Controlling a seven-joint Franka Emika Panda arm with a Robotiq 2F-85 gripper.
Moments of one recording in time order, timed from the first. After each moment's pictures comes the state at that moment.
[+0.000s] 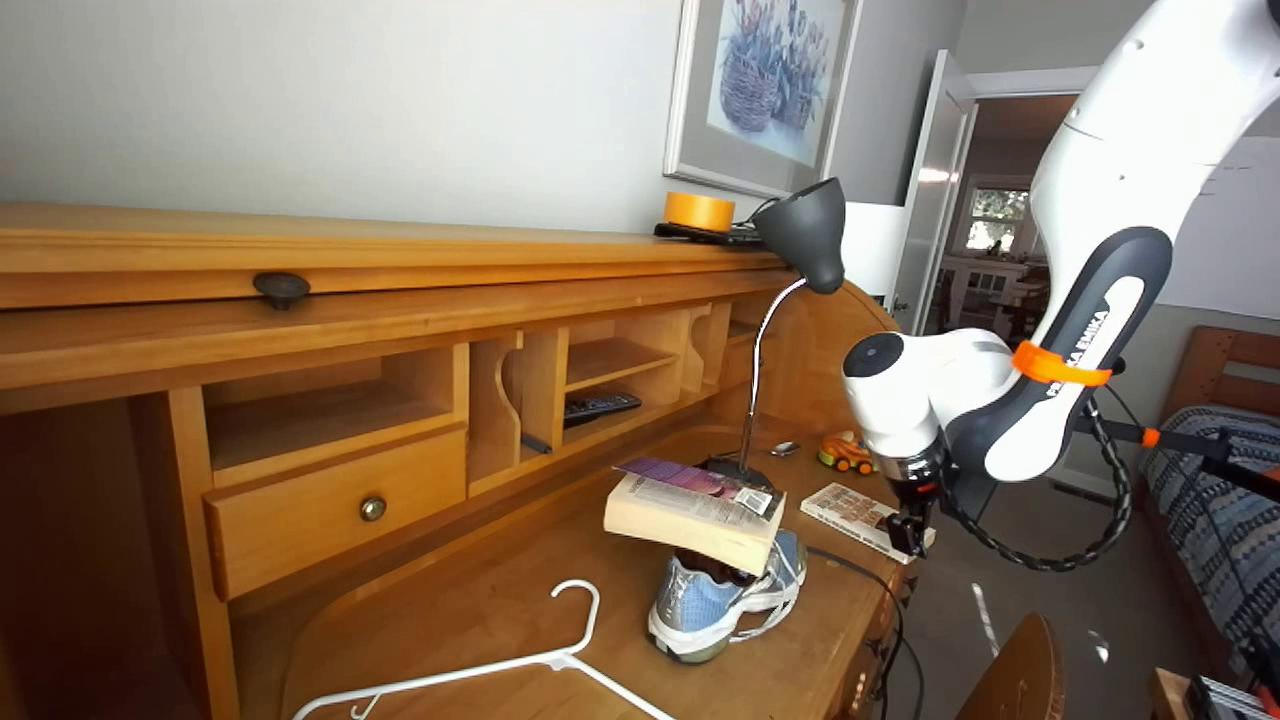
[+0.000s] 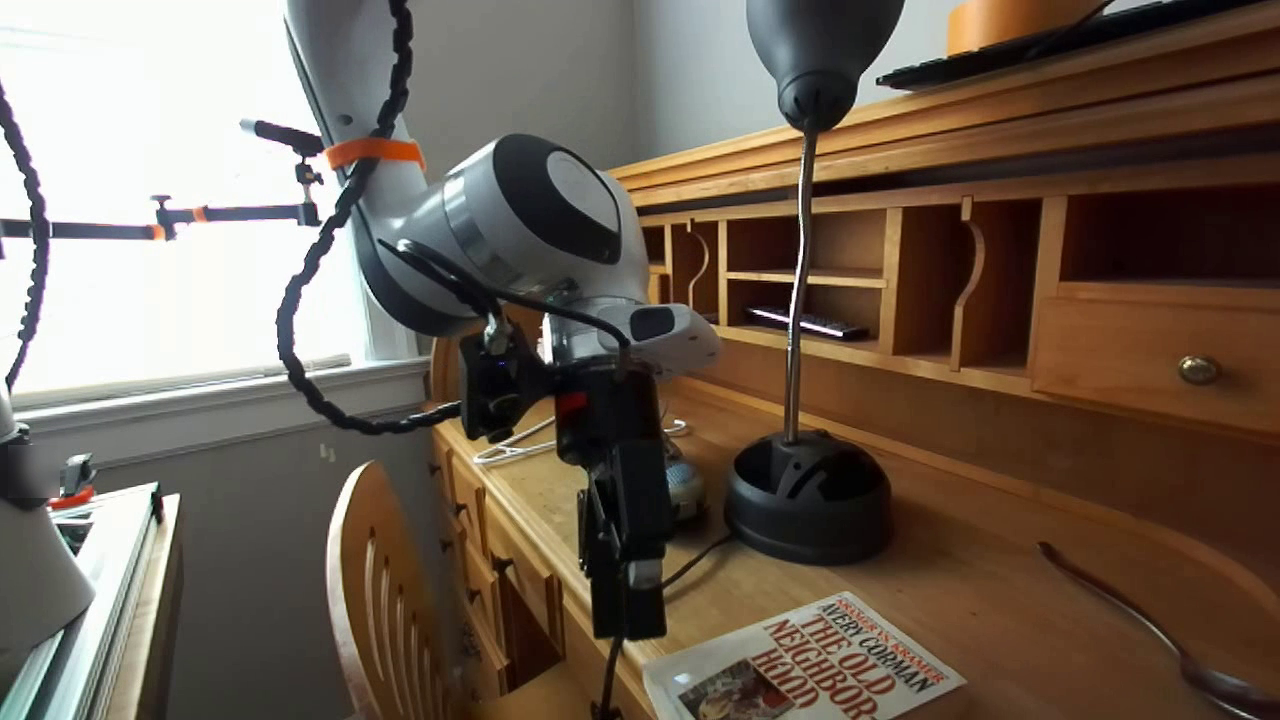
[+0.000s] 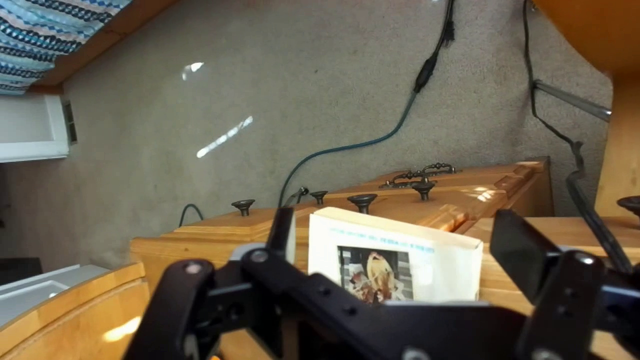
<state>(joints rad) -0.17 0.38 -0.36 -2.39 -1.01 2.50 0.70</state>
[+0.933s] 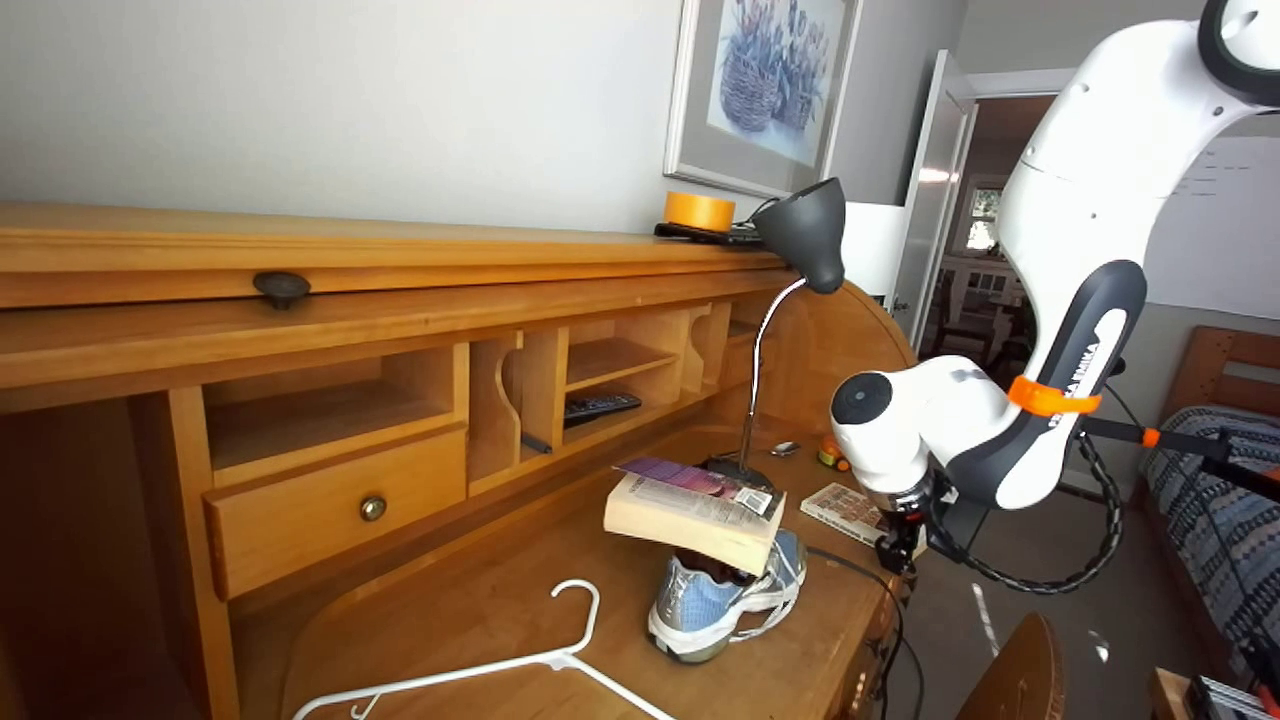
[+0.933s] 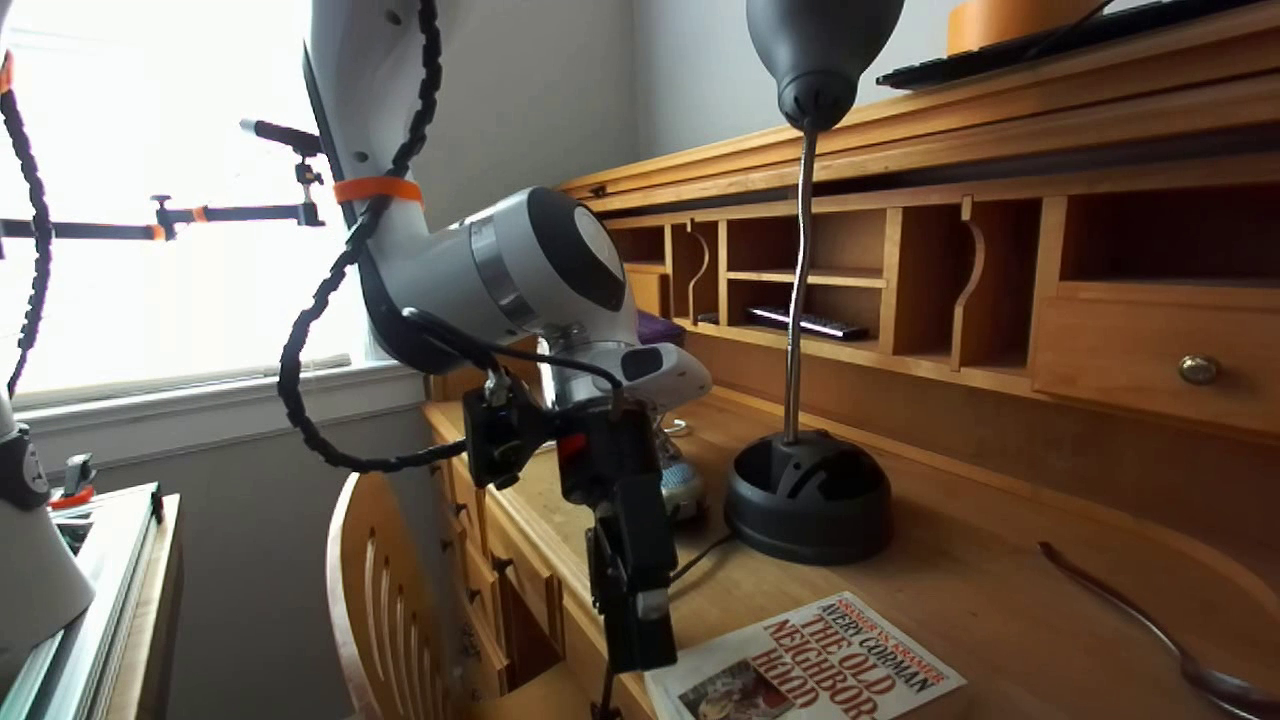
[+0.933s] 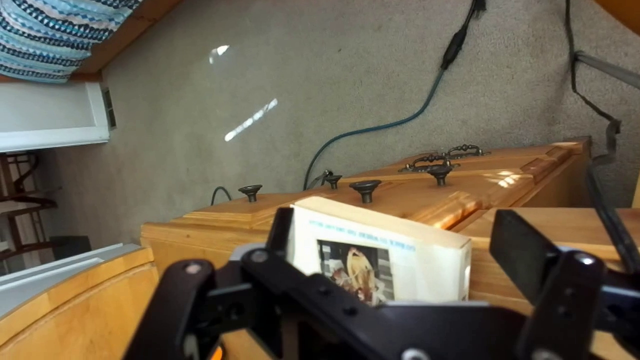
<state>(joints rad) -0.17 0.47 -0.33 -2.35 -1.18 2.50 0.93</state>
